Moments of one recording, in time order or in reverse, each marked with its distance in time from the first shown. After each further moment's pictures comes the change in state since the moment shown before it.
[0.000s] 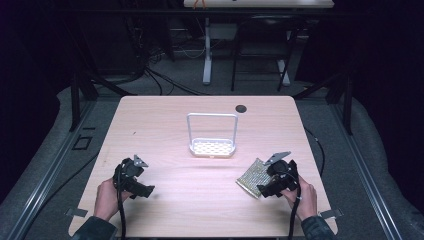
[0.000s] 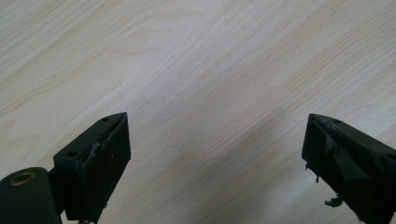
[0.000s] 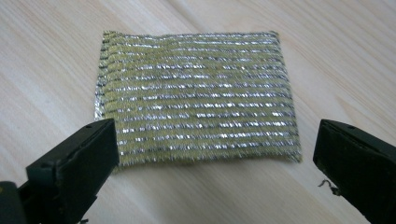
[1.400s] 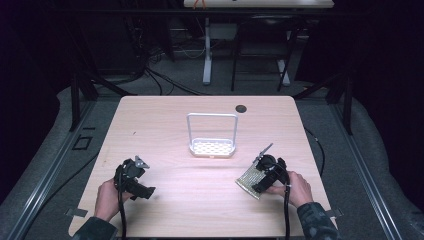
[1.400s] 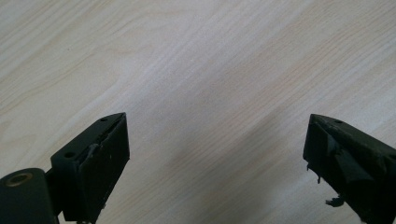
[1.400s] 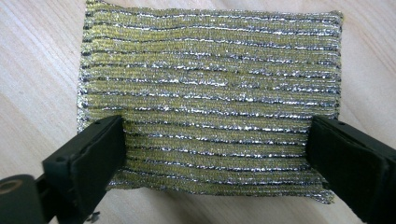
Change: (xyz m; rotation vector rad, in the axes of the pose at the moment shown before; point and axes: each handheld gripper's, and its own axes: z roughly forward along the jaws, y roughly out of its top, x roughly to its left) left arm -0.004 0.000 -0.001 0.011 0.002 0.017; right arm -0.007 0.025 0.036 0.224 0.110 -0.055
